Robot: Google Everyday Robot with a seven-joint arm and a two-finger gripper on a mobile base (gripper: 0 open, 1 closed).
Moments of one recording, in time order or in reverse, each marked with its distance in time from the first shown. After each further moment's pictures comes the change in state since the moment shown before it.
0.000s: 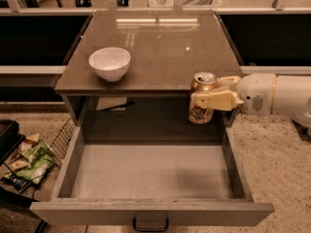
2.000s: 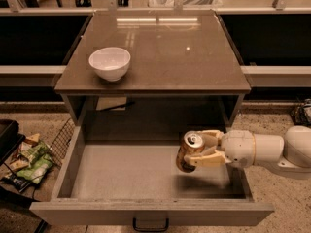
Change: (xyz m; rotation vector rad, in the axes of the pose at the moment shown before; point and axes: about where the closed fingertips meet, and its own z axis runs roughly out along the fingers) arm 0.148 0.051 0.030 -0.318 -0.111 -0.161
